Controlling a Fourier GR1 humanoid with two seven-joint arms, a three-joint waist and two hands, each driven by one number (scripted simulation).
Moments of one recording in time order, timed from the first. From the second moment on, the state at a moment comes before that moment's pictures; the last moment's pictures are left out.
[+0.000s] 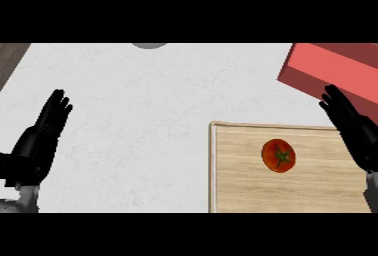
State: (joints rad) left arm -0.05 0.54 -0.19 -1.62 0.35 0.28 -0.03; right arm -0.12 -0.54 0.07 -1.48 -0.35 0.02 0.04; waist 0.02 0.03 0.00
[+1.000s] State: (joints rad) left arm -0.16 0.50 -0.37 -1.59 0.26 0.18 0.02; right arm 0.22 -0.49 0.26 -1.64 0.64 -0.77 0.09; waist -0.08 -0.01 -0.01
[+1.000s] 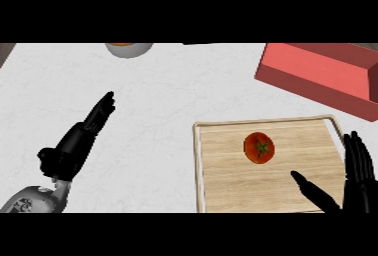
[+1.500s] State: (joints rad) left arm -0.18 0.48 -0.40 -1.58 0.23 0.17 0.02; right arm 0.47 -0.43 0.43 -2.01 1.03 -0.53 0.47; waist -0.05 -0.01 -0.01
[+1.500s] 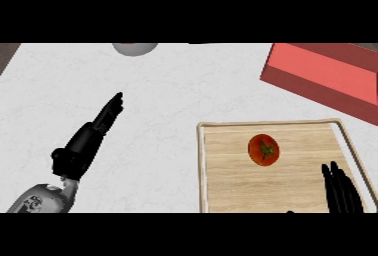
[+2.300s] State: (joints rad) left arm -0.25 0.36 -0.39 -1.53 0.15 0.13 0.06; right arm 0.19 -0.07 0.63 -2.16 1.36 0.04 0.97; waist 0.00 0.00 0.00
